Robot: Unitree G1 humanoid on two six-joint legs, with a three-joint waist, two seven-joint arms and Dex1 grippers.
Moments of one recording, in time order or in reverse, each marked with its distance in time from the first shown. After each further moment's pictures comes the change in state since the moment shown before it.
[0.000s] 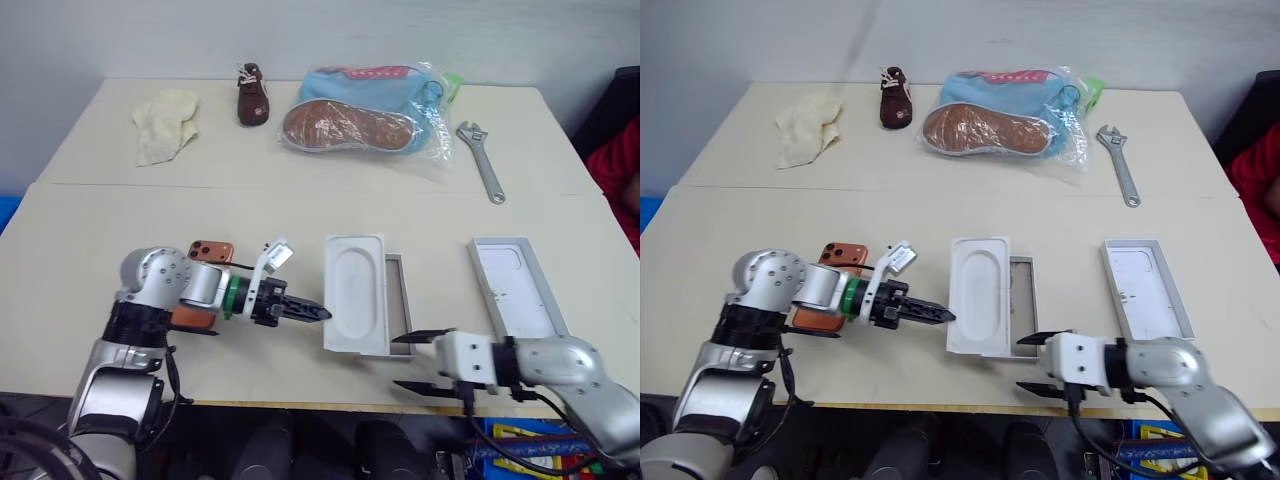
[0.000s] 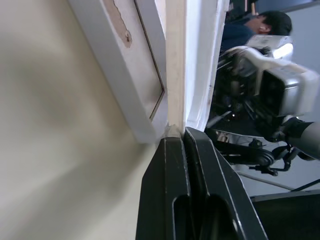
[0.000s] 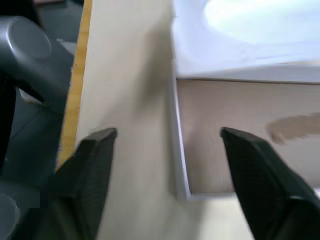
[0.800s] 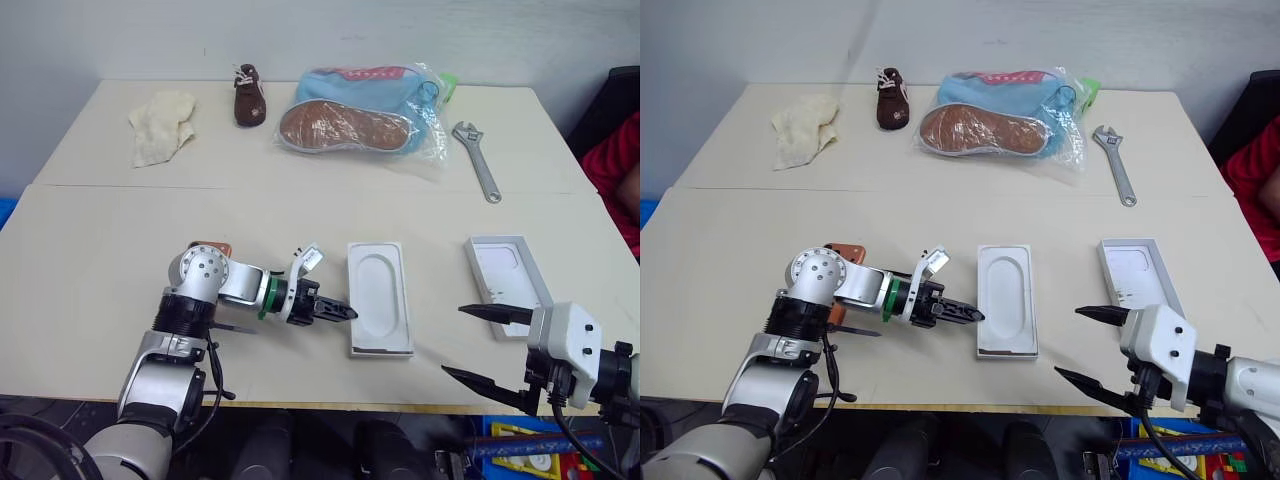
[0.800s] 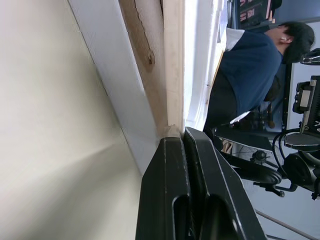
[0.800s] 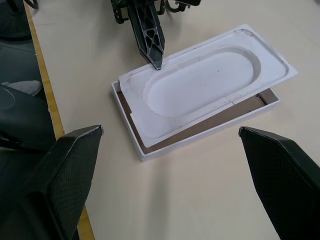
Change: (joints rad) left arm -0.032 -0.161 0.053 0.138 -0.058 -0.001 0.310; right arm 0.194 0.031 -0.439 -0.222 0.262 0.278 -0.093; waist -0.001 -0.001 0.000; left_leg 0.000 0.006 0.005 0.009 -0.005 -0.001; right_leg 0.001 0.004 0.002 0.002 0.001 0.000
